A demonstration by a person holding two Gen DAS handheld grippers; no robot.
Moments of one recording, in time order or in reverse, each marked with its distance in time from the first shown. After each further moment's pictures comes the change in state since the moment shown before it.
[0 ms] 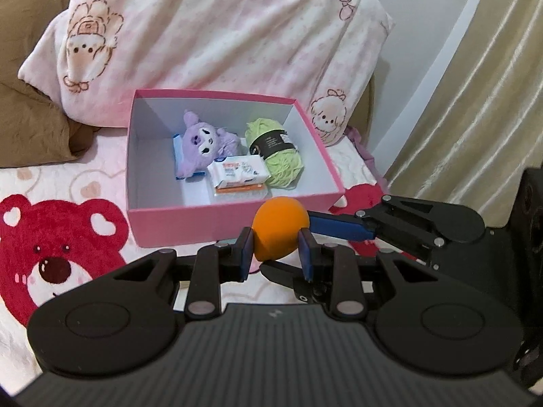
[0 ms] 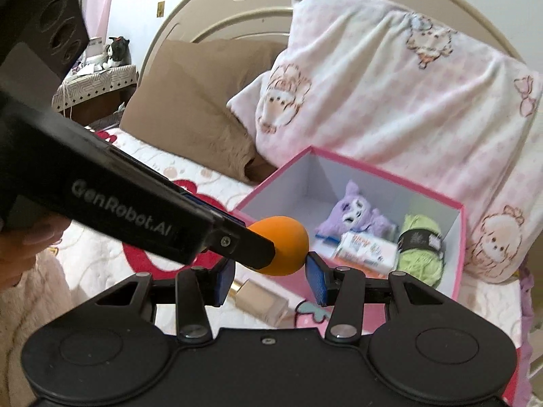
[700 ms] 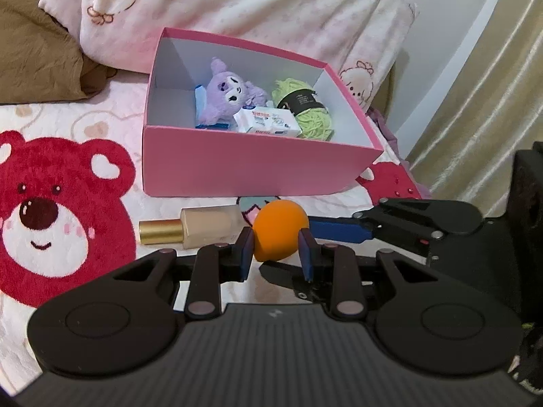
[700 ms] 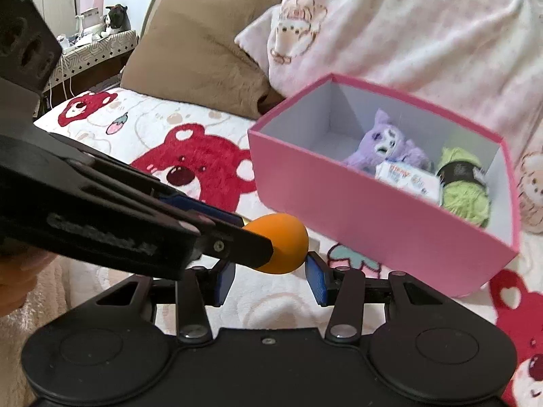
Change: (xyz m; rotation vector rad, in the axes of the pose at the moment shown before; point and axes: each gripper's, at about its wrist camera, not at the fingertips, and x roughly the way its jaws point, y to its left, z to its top) left arm 0.042 0.044 -0.075 -0.055 -0.035 -0.010; right arm 0.054 0.018 -0.051 0.027 0.127 0.054
